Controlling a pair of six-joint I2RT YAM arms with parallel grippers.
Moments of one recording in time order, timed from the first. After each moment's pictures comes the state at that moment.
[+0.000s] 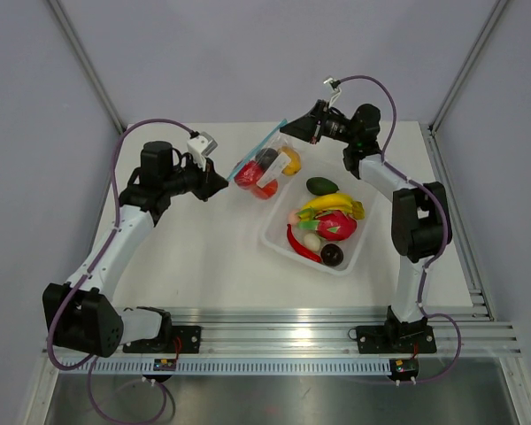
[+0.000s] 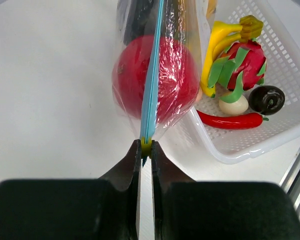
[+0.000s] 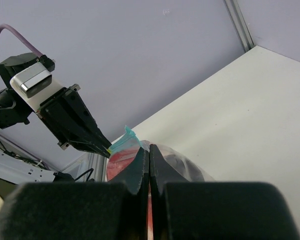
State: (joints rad) left arm -0.20 1.26 1.09 -0.33 0.65 0.15; right arm 0.25 2.00 1.52 0.85 -1.02 0.88
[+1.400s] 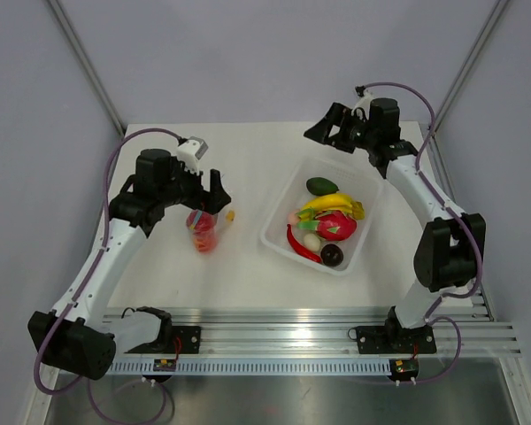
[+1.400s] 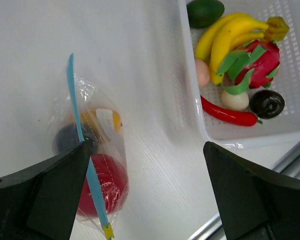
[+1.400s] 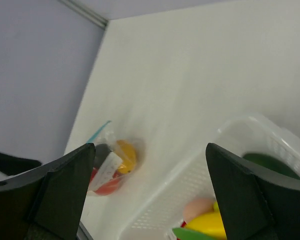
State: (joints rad) left arm -0.25 1.13 1.11 -0.53 0.39 -0.04; right arm 0.18 1.76 1.53 -0.04 -0.60 0.58
